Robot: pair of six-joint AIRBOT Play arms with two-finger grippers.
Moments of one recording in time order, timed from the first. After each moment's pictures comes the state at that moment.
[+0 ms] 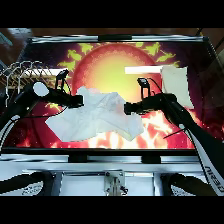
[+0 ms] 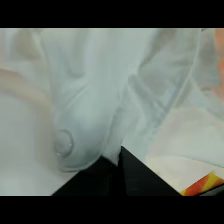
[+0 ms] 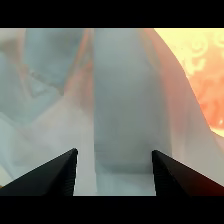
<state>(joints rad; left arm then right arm) -0.25 -1.34 1.14 1.10 -0.97 -1.52 0.37 -1.35 1.02 1.98 -0.82 -1.55</state>
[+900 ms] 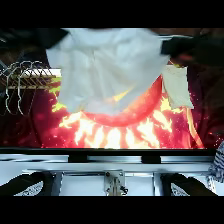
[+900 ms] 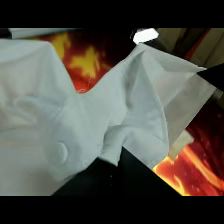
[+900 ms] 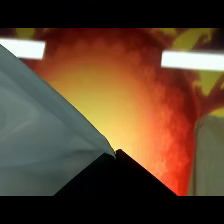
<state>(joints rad) -0.25 -1.18 1.84 0.87 -0.99 -1.28 0.18 -1.15 1.69 1.59 -0.92 -1.53</state>
